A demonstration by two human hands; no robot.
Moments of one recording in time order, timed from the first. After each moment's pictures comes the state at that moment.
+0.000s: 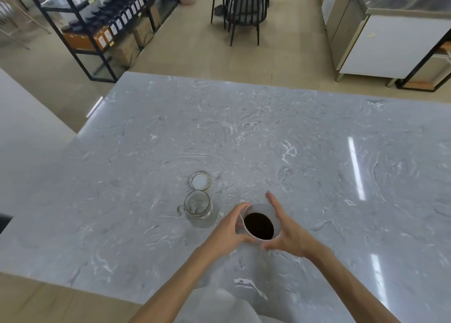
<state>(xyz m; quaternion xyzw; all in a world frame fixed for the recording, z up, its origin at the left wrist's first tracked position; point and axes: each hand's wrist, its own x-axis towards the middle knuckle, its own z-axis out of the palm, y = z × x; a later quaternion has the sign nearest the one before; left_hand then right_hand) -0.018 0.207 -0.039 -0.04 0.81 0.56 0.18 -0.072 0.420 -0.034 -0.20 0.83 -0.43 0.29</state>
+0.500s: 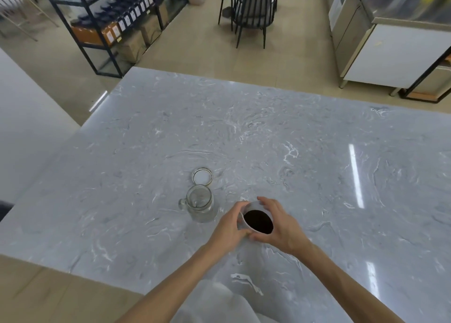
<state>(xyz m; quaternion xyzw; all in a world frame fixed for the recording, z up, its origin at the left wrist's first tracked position) -0.014 0.217 -0.051 -0.04 0.82 0.55 0.11 -0.067 0.403 -0.027 -0.23 0.90 -0.32 0.17</state>
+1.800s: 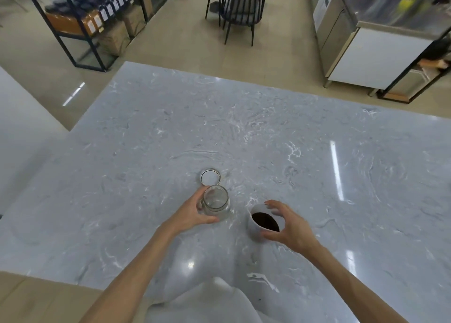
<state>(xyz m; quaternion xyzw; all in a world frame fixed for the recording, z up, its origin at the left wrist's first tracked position) -0.027 0.056 -0.070 -0.05 0.83 0.54 0.15 -0.052 0.378 -0.012 -0.14 0.93 -0.27 0.20</state>
